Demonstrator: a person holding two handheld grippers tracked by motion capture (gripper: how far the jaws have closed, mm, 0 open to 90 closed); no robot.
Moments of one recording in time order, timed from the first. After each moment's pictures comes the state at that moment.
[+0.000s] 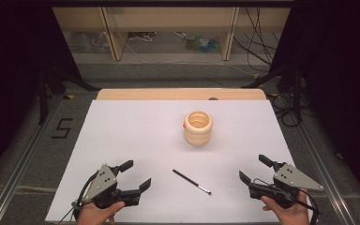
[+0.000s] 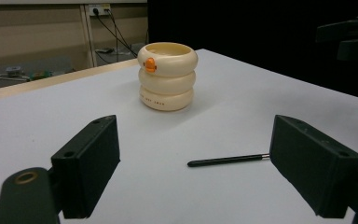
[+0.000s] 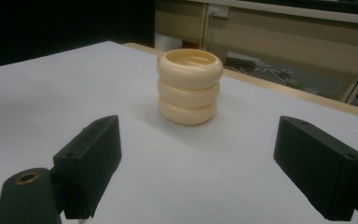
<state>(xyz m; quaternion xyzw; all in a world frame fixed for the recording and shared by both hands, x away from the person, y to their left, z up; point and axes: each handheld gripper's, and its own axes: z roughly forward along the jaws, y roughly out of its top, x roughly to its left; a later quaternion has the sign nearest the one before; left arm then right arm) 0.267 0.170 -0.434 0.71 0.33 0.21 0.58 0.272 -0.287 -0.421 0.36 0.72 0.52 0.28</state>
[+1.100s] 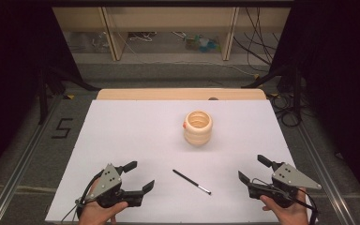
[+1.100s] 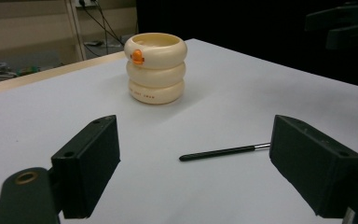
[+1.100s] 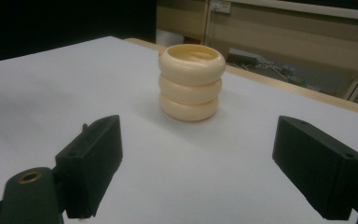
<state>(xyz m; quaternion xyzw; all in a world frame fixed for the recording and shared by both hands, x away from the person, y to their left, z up) 0.270 0.162 -0.435 0.73 0.32 0.20 0.57 0.274 -0.285 -0.422 0.36 0.73 0.52 0.27</state>
